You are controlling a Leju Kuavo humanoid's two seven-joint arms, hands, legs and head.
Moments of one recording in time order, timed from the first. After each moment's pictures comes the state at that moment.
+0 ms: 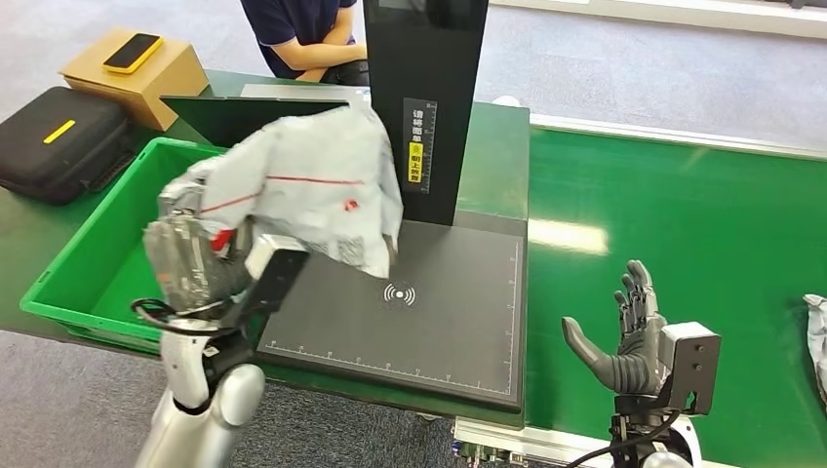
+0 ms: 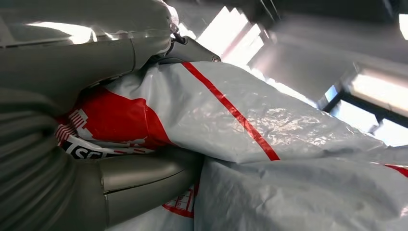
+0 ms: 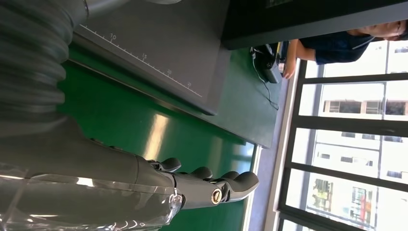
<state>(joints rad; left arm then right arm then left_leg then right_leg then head) -0.17 -0.03 -0.35 -1.35 -1.32 0.59 -0.13 0.08 0.12 -0.23 -1.56 0.23 0.04 -0.46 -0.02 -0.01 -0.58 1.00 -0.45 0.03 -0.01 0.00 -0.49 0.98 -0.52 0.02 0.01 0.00</state>
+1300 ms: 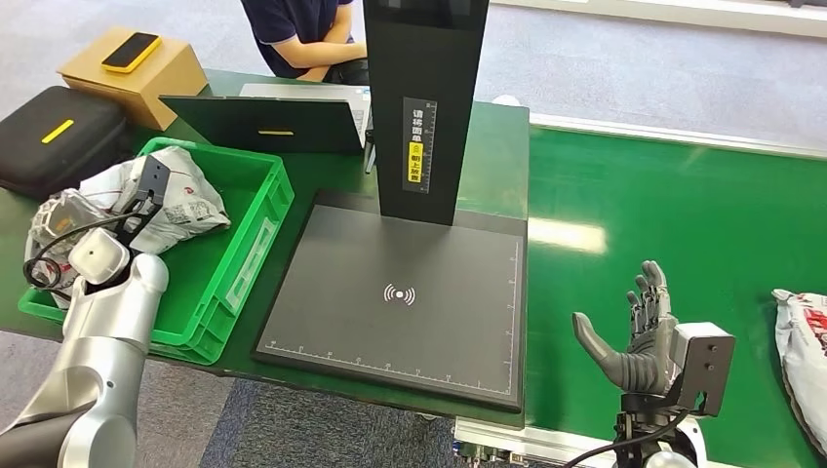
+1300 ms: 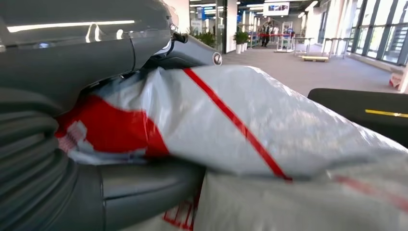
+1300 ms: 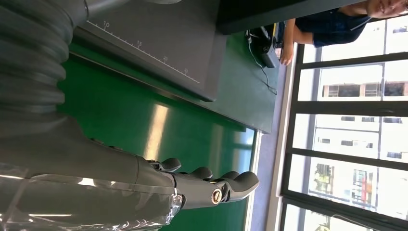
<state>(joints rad) -0.68 0.15 0.17 -0.47 -1.52 0.28 0.30 0.08 0.12 -0.23 -1.57 0.23 -0.02 -0.46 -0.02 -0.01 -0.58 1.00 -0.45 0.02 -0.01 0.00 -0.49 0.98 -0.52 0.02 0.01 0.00</state>
